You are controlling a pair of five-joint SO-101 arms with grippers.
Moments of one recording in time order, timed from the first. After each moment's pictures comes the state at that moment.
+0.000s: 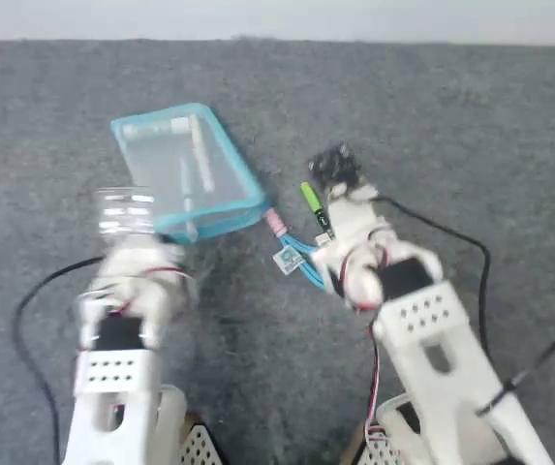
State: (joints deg) left arm -6.4 -61.3 80.7 38.1 1.6; right arm -26.5 -40.4 52.2 52.0 6.7
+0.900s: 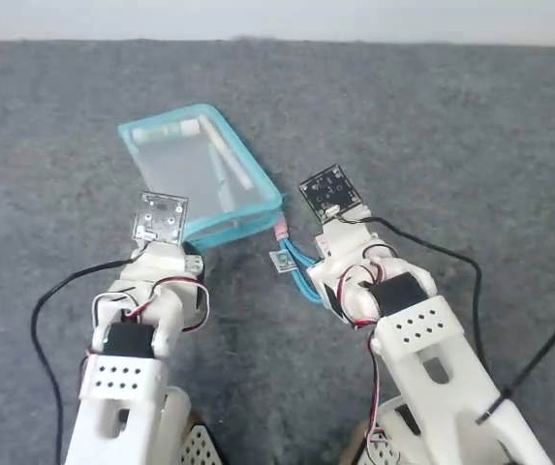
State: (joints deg) left arm -2.8 -64.7 81.8 40.9 0.2; right arm -27.0 -41.2 58.4 47.7 6.8
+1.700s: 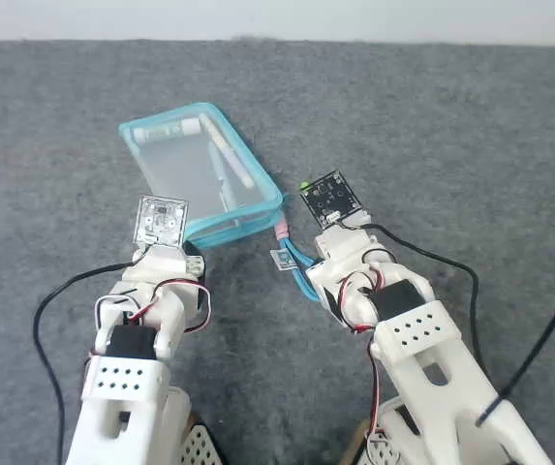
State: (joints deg) left arm -2.7 -64.7 84.3 37.1 0.4; right arm -27.0 -41.2 62.1 41.7 6.8
